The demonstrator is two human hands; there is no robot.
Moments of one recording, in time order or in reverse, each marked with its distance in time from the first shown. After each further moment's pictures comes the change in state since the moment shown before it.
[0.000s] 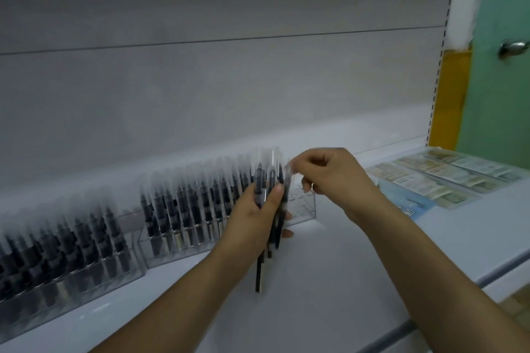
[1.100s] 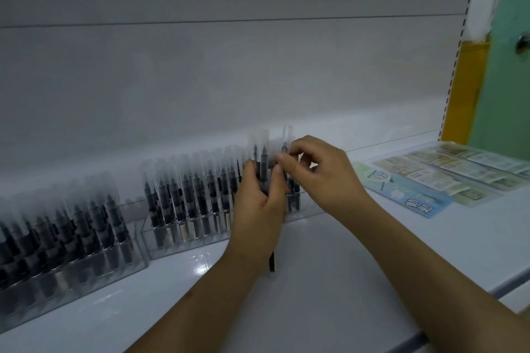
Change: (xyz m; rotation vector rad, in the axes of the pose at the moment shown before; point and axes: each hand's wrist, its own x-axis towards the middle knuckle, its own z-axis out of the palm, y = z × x) left_hand 0.003 -0.011 0.000 -0.006 0.128 0.329; right_hand 0.004 0.017 0.035 -0.219 0.025 -0.370
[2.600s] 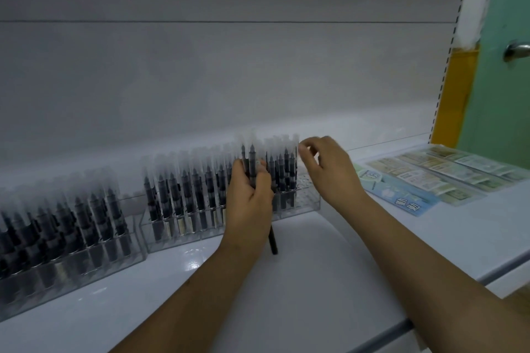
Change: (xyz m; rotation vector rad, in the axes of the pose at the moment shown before) left_hand 0.002 -0.006 -0.002 -0.081 0.089 -0.052; right_hand 0.019 0.055 -0.001 -0.362 0.099 0.014
